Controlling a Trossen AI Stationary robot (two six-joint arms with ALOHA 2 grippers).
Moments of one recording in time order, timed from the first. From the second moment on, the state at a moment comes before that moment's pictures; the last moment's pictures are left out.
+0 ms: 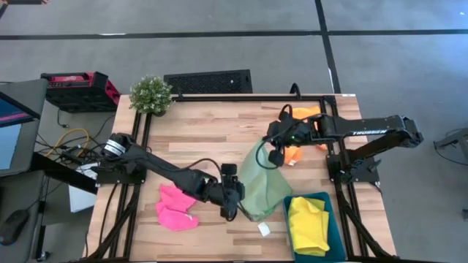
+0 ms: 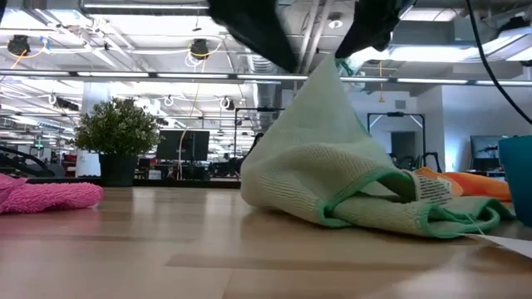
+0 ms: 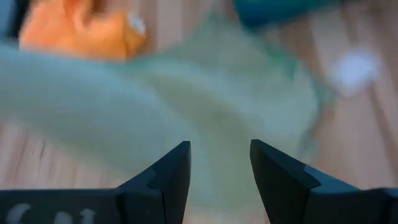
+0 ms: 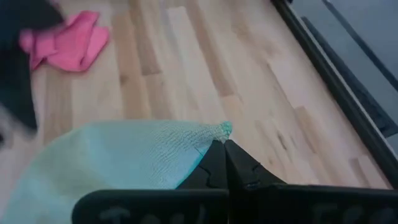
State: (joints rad) left arm -0.38 1.86 1.45 -0.50 -0.45 -0.10; right arm 0.02 1.26 1.13 -0.66 0.23 0.12
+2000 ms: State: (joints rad) left arm -0.39 2.20 1.42 -0.04 -0.79 0.04; right arm -0.16 1.26 1.14 -0.59 0.21 0.10
